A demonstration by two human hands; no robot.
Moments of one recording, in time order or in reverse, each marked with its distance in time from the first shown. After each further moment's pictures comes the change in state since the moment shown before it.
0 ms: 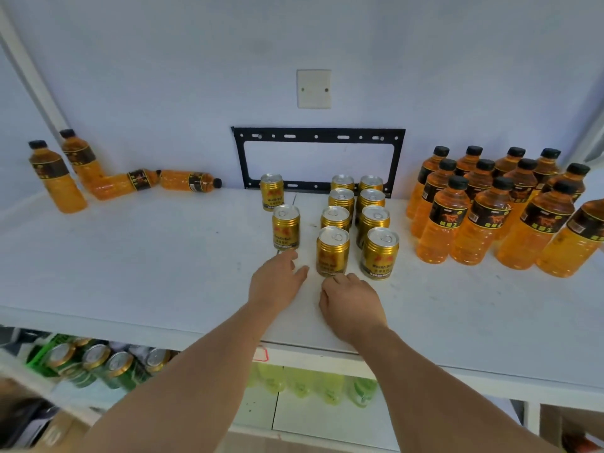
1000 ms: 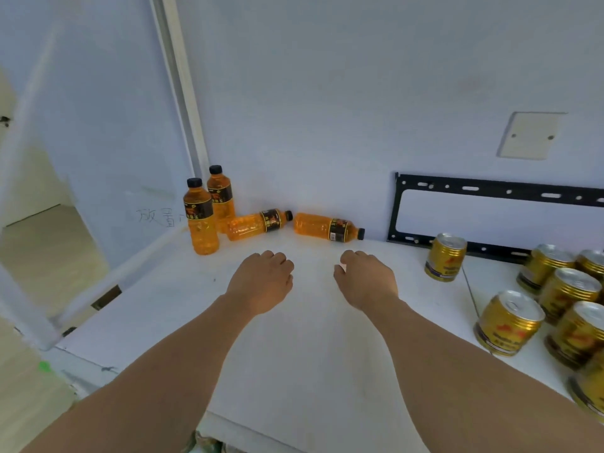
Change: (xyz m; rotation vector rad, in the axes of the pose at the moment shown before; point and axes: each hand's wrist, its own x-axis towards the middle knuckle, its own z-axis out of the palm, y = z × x) left_hand 0.144 -0.326 -0.220 0.749 0.058 0.339; right_hand 0.290 -0.280 0.041 0.138 -0.090 0.074
